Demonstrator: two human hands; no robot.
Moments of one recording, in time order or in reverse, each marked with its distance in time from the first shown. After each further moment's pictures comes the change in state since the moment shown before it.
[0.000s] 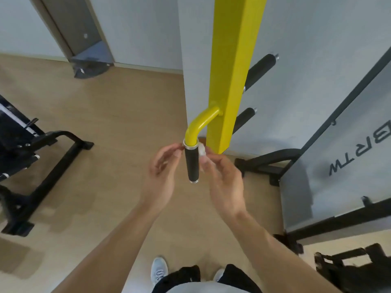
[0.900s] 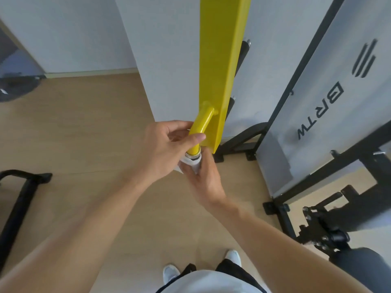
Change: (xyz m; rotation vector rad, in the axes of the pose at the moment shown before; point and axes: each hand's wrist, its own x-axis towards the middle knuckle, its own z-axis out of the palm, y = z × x) left_hand 0.087 0.071 -0.004 0.350 -0.596 0.068; right_hand 0.037 0.038 0.072 -0.256 0.218 -0.172
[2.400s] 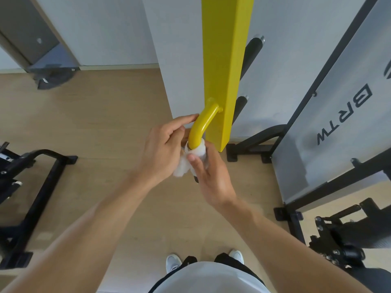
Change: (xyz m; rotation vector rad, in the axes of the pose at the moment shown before) left_hand -0.033 0.000 0.013 0.189 0.118 0.097; right_hand -0.013 -0.003 -0.032 0.139 -0.218 -0.048
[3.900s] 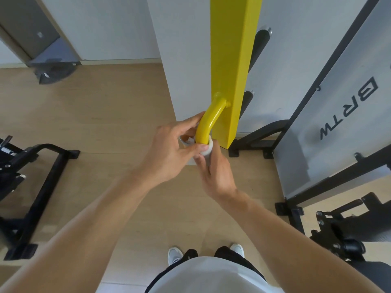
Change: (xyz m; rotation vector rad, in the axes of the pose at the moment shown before) left_hand -0.016 0.002 -0.002 0.090 -0.132 0.079; right_hand -0.007 0.025 0.004 -0.226 0.036 -0.124
